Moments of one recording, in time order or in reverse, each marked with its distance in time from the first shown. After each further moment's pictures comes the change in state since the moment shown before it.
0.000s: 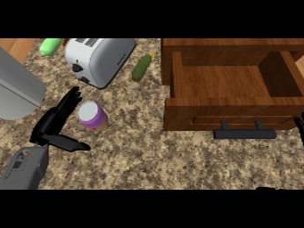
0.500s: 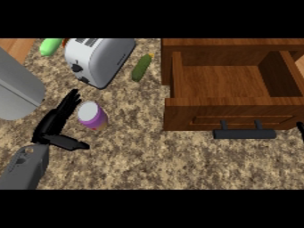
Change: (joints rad) left arm -0.077 0.022 0.025 0.223 -0.032 0.010 -0.121; right arm 0.037 0.013 0.003 -0.035 -0.004 0.012 -0.004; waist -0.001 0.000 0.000
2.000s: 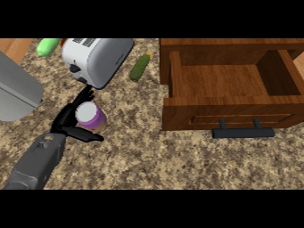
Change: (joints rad) left arm -0.235 -0.029 0.024 0.410 -0.059 0.068 -0.157; right arm -0.024 -0.001 -0.022 -0.063 -0.028 0.010 0.072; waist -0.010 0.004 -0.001
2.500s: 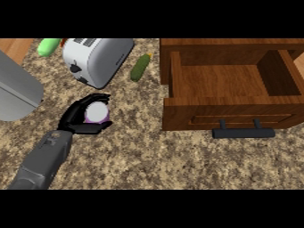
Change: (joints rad) left arm -0.024 -0.033 -0.012 -0.001 -0.010 -0.013 -0.029; right arm -0.011 -0.006 -0.015 -0.007 -0.029 0.000 0.020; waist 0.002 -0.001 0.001
